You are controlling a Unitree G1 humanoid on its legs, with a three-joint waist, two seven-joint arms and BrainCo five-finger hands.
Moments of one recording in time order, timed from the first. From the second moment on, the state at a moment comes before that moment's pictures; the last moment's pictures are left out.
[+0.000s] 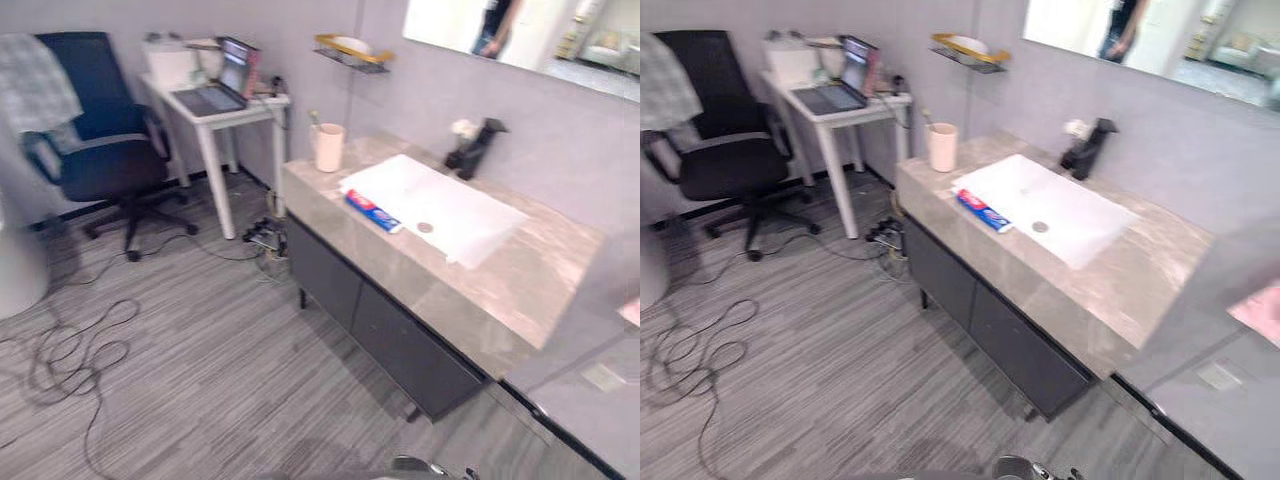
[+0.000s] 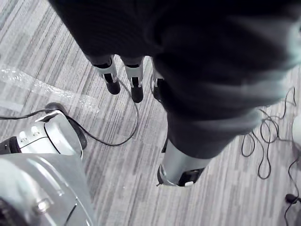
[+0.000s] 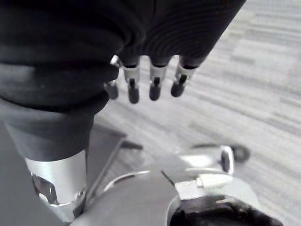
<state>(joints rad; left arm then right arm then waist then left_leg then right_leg) 0.29 -0.05 0.52 1.03 -0.46 -0.13 0.18 0.20 -0.04 -0.19 1.02 -0.03 -0.06 -0.13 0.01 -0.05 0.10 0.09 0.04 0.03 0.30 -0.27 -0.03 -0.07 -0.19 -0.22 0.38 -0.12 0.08</state>
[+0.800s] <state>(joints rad) 0.24 0.00 0.38 1.03 -0.36 -0.11 0.14 0.17 -0.08 -0.20 1.12 0.19 -0.08 -0.07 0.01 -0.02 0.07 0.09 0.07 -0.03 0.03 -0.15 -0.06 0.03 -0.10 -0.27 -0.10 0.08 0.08</state>
